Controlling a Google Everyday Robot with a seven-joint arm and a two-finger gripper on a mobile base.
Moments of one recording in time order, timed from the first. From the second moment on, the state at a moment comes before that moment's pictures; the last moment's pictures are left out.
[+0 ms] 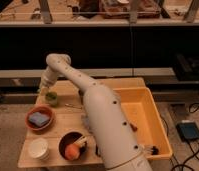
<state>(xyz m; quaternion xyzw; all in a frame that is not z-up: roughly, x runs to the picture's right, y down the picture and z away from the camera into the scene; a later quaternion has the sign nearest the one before) -0.350 -0.007 0.893 -0.32 -0.33 0.01 0.89</state>
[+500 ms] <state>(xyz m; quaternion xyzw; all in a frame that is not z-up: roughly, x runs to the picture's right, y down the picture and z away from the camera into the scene) -0.352 0.003 0.897 -0.33 -0.33 0.00 0.89</state>
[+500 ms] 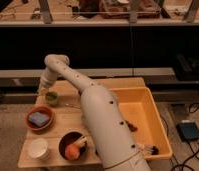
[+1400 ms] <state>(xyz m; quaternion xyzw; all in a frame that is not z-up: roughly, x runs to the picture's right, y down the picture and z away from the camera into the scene) -0.307 -0.034 0.822 -0.27 -0.31 -0.04 0.91</state>
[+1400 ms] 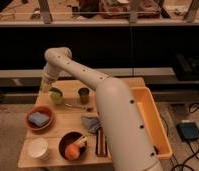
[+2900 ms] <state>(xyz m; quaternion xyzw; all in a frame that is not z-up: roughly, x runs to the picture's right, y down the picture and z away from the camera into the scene) -0.237 0.042 0.659 -0.24 -0.40 -0.09 0.88</state>
